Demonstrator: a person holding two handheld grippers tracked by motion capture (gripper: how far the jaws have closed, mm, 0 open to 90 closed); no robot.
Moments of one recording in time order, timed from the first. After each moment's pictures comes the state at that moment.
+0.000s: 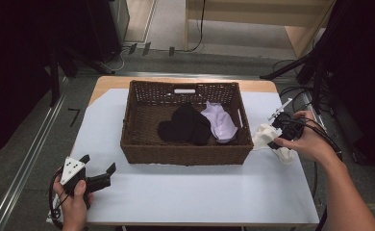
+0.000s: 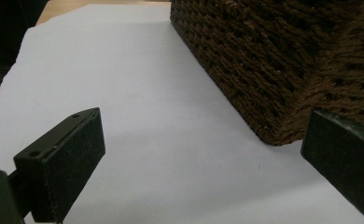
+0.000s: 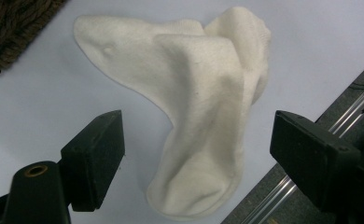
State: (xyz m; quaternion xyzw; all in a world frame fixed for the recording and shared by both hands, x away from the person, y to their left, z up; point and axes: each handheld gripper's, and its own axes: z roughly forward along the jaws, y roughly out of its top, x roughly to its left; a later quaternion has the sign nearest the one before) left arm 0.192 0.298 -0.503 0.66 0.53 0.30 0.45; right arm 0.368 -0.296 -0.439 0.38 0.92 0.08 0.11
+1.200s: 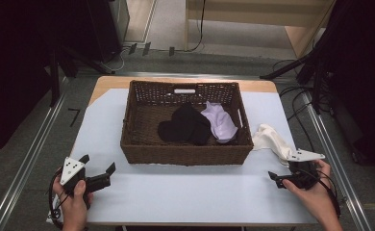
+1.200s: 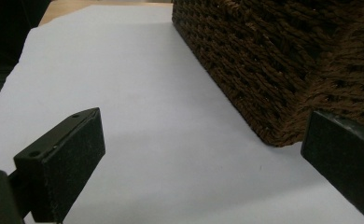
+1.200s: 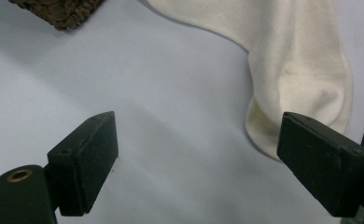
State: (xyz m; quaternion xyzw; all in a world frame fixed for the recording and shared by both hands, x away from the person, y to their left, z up) left arm 0.191 0.298 -0.503 0.65 0.53 0.30 0.45; right arm 0.242 -0.329 -0.503 0.46 0.82 0.30 0.18
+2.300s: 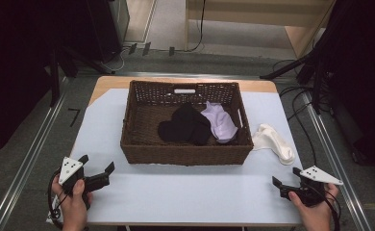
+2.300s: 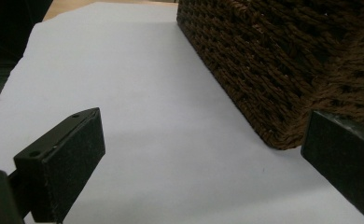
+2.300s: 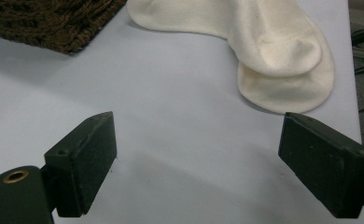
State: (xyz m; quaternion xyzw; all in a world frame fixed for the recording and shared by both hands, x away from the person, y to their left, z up) left arm 0.192 0.301 -0.504 0.64 0.55 0.29 0.45; right arm 0.203 -0.345 -0.530 0.51 0.73 0.40 0.21
